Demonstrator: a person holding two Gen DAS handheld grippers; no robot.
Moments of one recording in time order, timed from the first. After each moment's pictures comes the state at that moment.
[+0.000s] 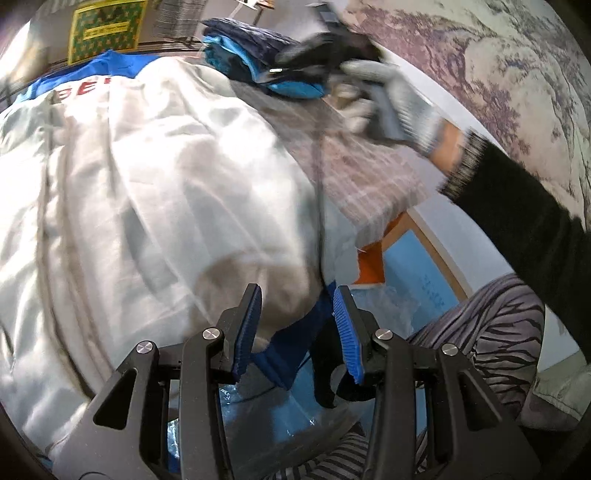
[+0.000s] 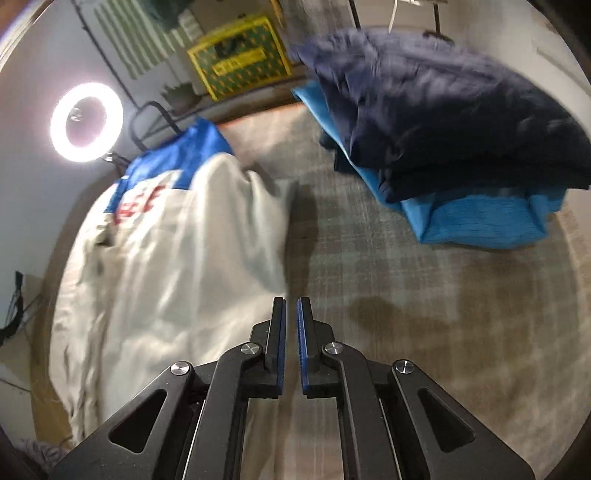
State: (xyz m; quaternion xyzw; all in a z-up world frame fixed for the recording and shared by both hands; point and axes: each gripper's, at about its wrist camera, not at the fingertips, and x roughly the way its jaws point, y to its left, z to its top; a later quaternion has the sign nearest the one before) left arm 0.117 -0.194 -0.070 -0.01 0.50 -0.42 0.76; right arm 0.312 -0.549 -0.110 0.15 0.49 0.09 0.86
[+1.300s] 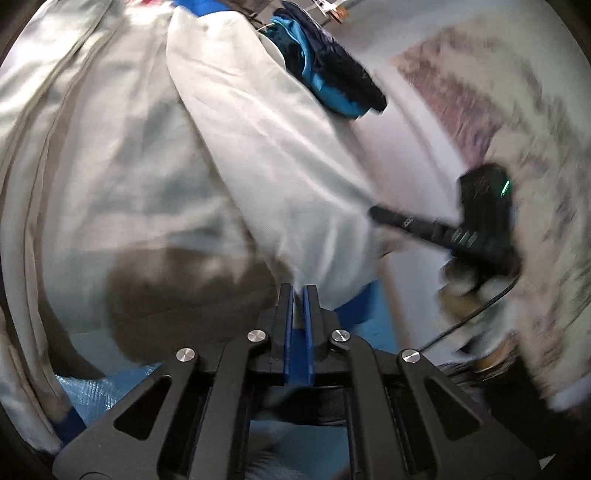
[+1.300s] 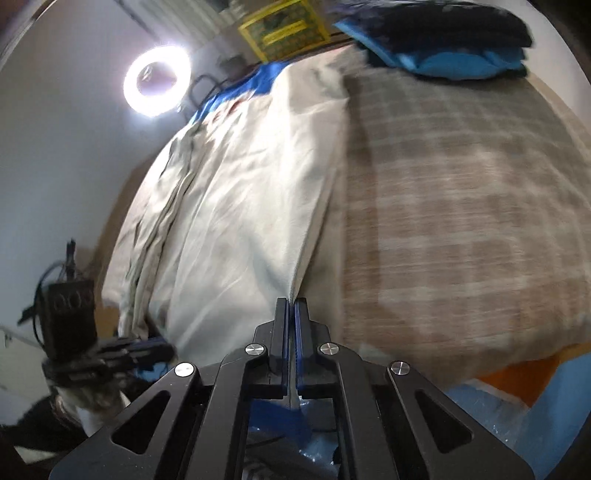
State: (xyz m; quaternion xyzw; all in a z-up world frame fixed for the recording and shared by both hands) left arm 0.115 -0.191 -0.120 -0.16 0.55 -0.37 0.73; right arm 0.122 -0.526 -0.157 0.20 0.52 0.15 0.82
